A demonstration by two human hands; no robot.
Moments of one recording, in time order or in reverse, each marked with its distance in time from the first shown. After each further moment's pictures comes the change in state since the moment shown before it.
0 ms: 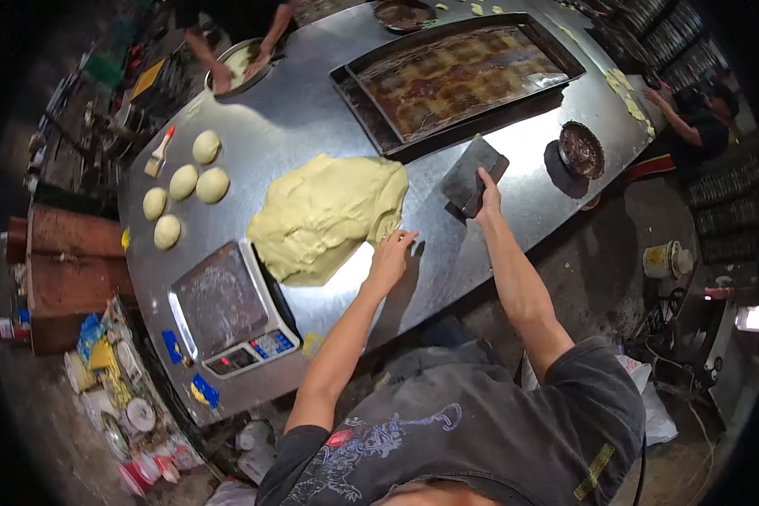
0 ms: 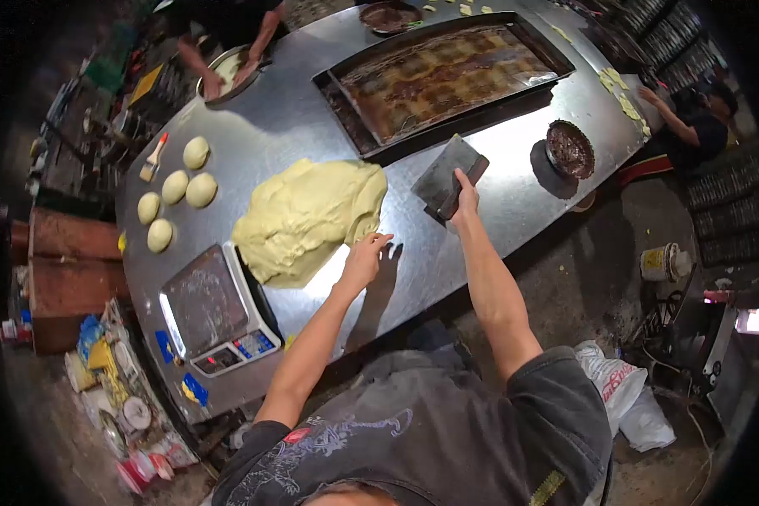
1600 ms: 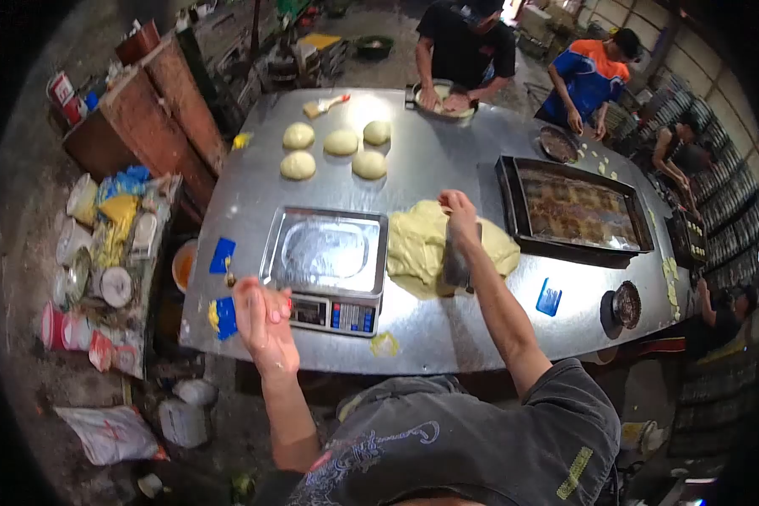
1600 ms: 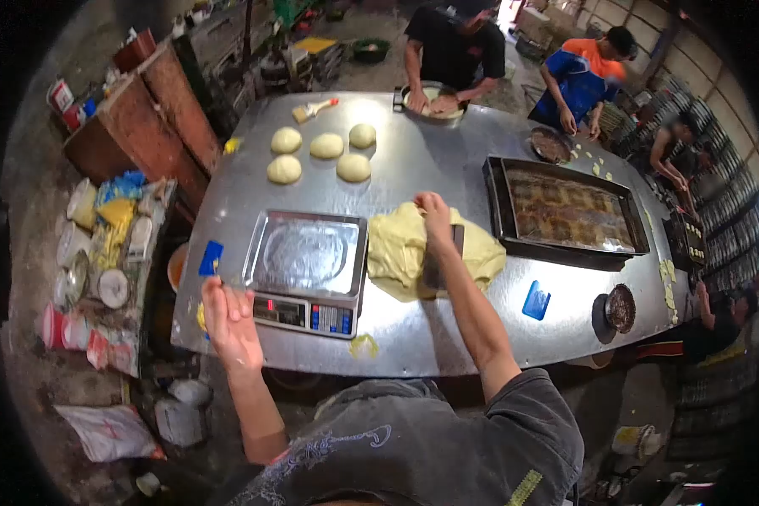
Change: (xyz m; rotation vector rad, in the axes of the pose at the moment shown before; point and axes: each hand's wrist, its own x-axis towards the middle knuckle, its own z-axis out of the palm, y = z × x) left_hand -0.351 0.030 -0.336 -1.191 1.421 -0.020; right_hand -0.132 0.271 0.295 -0.868 -0.809 -0.456
